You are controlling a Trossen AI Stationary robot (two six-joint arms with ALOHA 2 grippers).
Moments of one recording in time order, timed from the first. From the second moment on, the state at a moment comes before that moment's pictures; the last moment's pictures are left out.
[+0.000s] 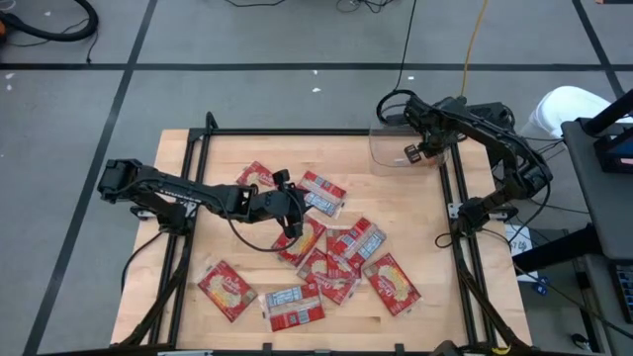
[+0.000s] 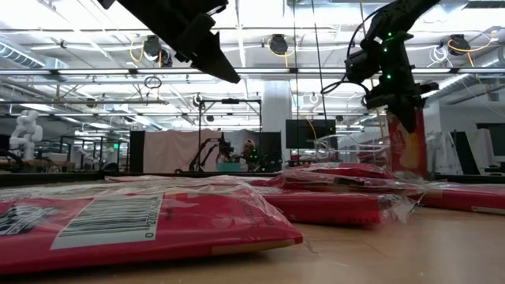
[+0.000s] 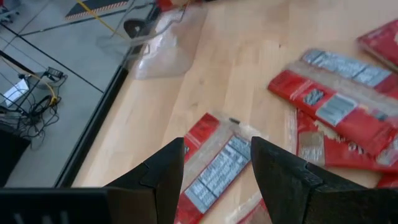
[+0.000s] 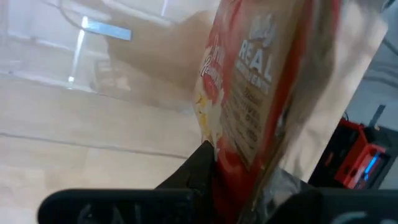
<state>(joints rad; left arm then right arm) -0.10 1.47 0.98 -0.14 -0.46 0.08 -0.91 1.47 1.14 -1.34 0.28 0.32</state>
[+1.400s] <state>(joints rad) -0.10 1.47 0.98 -0.17 -0.46 0.08 -0.64 1.47 1.07 -0.68 0.12 0.44</state>
